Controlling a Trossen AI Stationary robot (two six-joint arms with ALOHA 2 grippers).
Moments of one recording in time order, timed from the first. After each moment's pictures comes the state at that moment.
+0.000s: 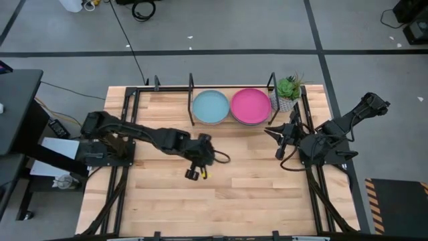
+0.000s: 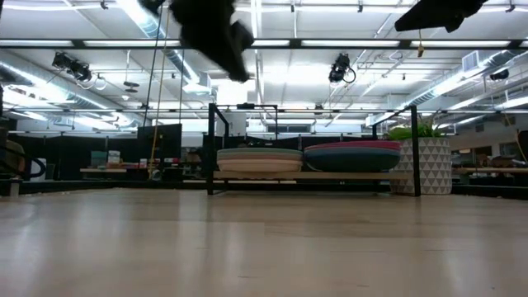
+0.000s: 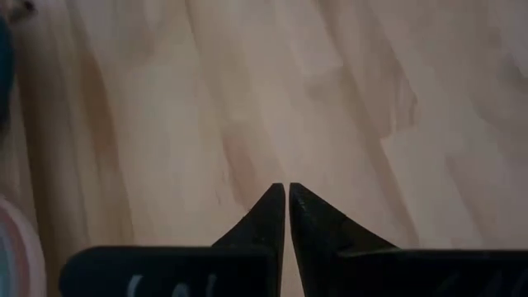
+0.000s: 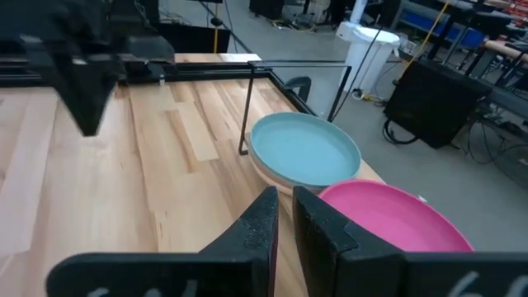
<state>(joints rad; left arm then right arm) -0.19 1.67 1.35 -0.64 -0.06 0.18 0.53 0.78 0.73 -0.51 0.95 0.31</state>
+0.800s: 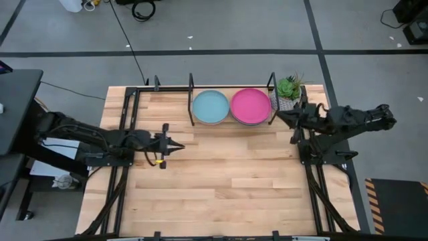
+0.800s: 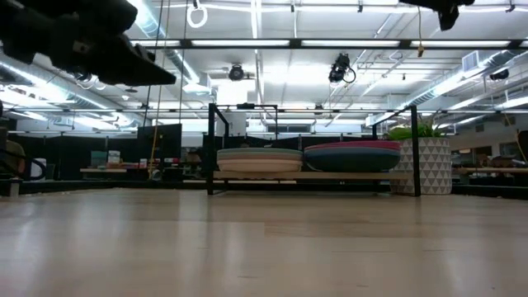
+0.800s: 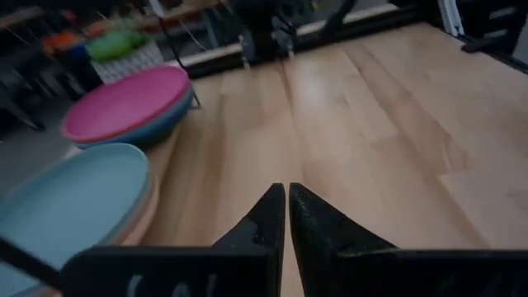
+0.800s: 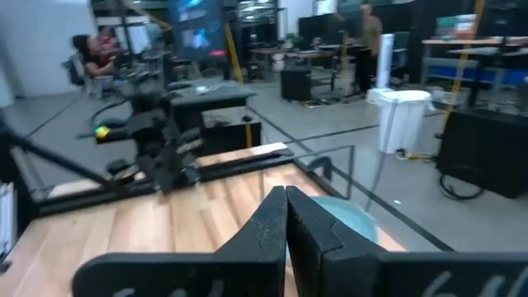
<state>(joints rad) -0.14 0.86 0.31 0.27 -0.20 0.19 0.27 0.45 0.66 -0.25 0.61 0.08</state>
